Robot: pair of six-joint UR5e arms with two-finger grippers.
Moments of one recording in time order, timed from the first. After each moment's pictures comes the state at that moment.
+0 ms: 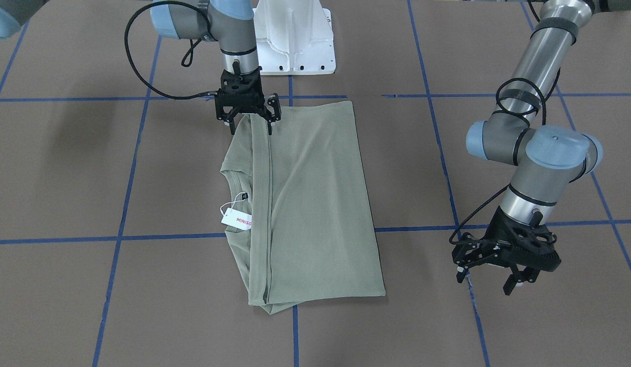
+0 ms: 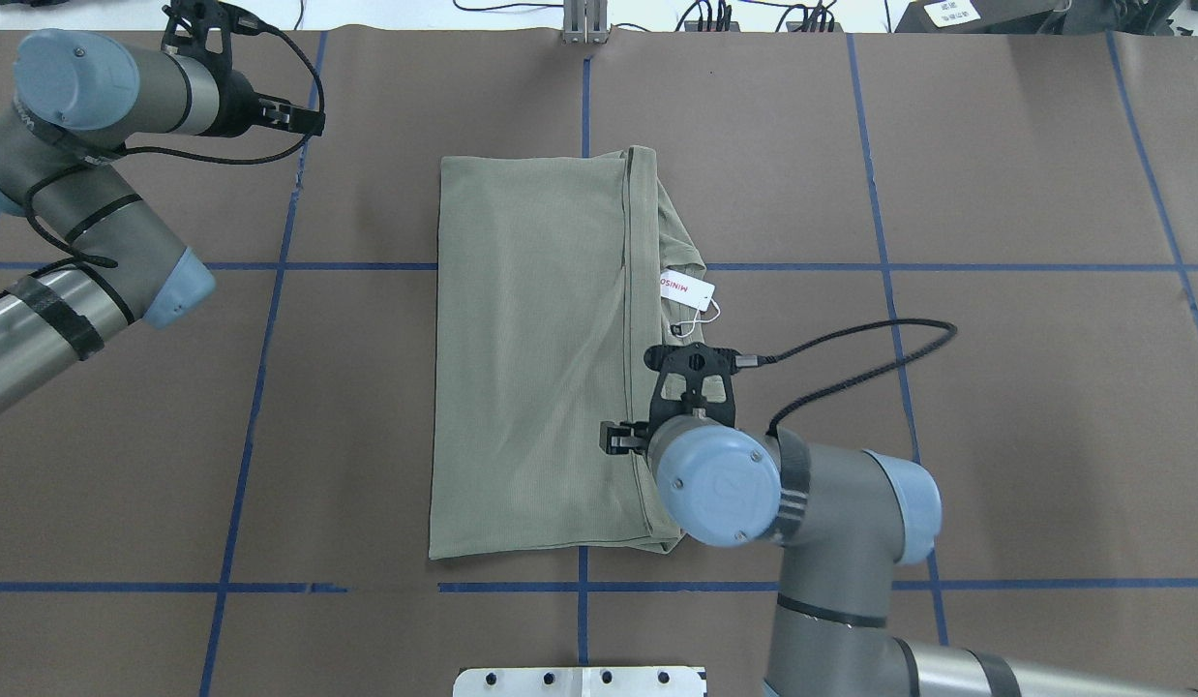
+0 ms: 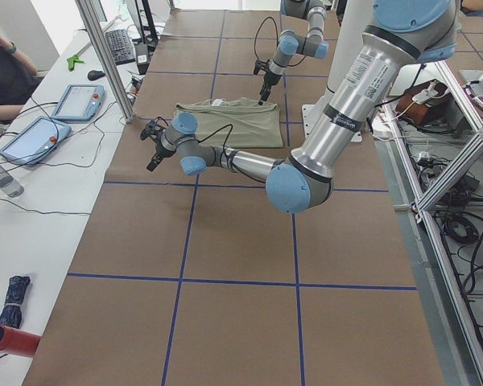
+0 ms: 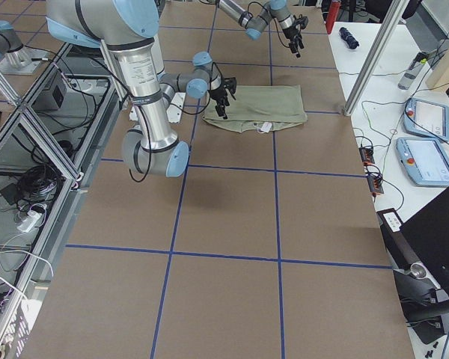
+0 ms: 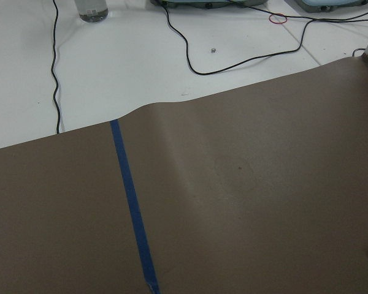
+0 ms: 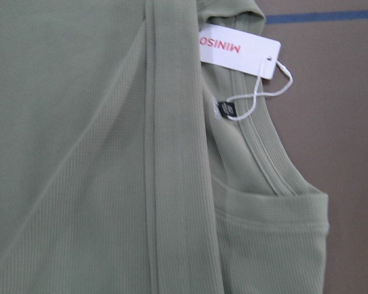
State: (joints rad) left arm -0.96 -2.13 -1.17 -2.50 -1.79 -0.71; right arm 0.31 -1.00 1.76 -1.53 1.45 1.40
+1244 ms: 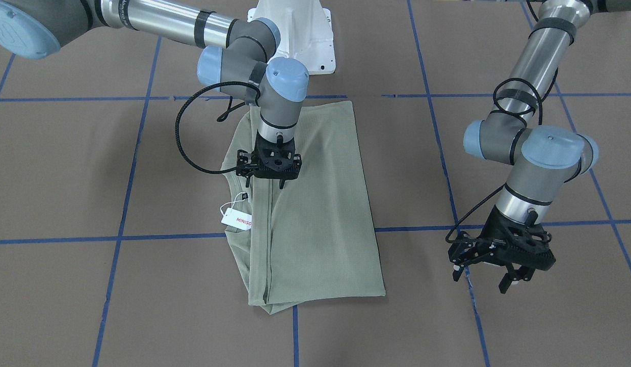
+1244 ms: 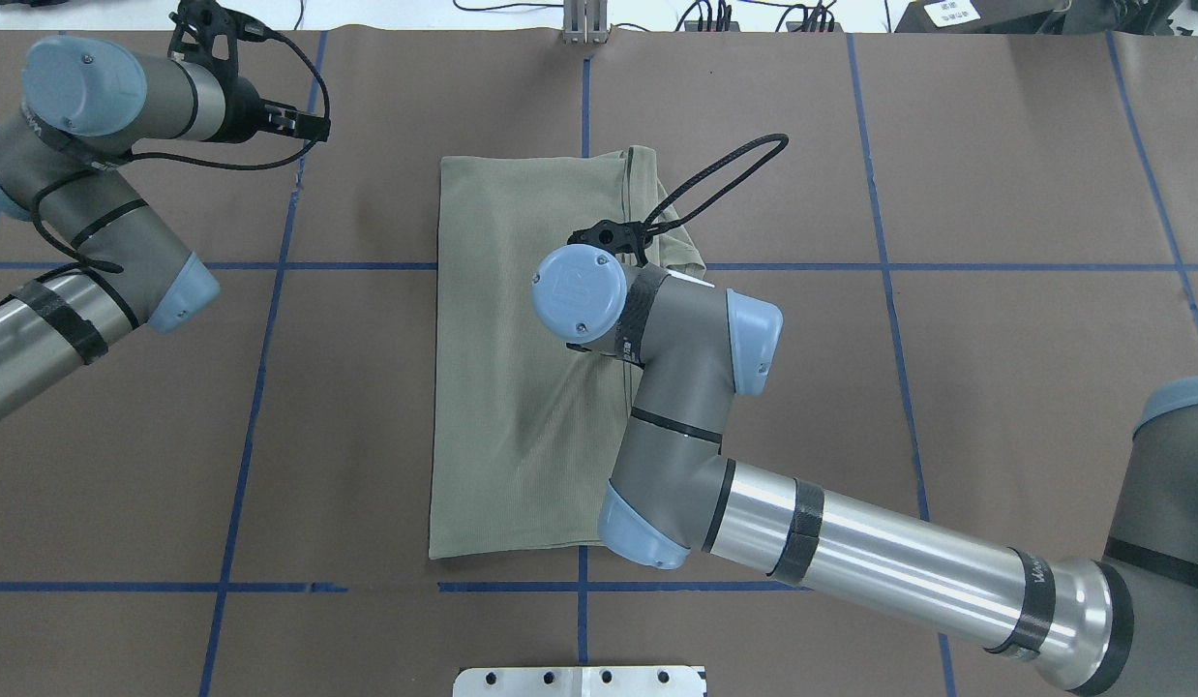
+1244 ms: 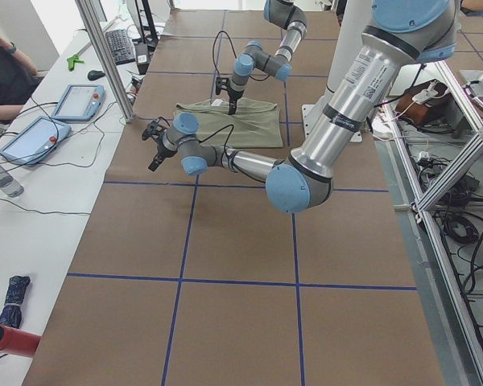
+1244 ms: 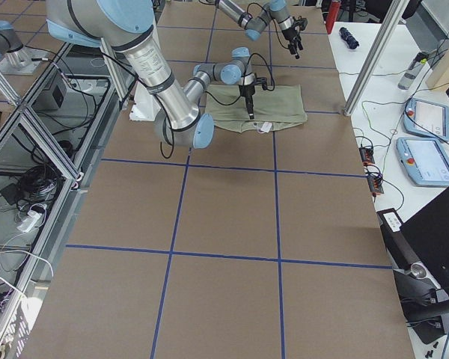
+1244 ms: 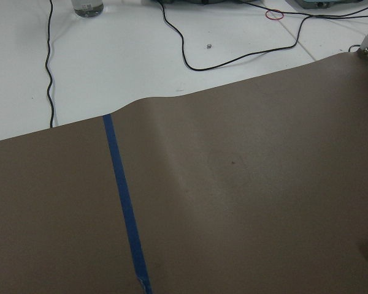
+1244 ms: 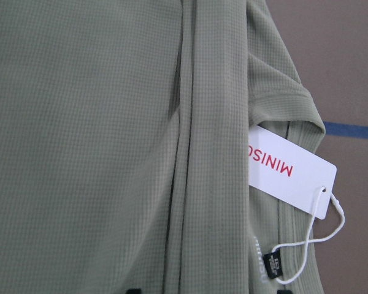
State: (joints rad) left arm -0.95 -2.13 -1.17 -2.51 -1.79 -0.71; right arm 0.46 -0.72 1.39 -1.66 1.57 1.16
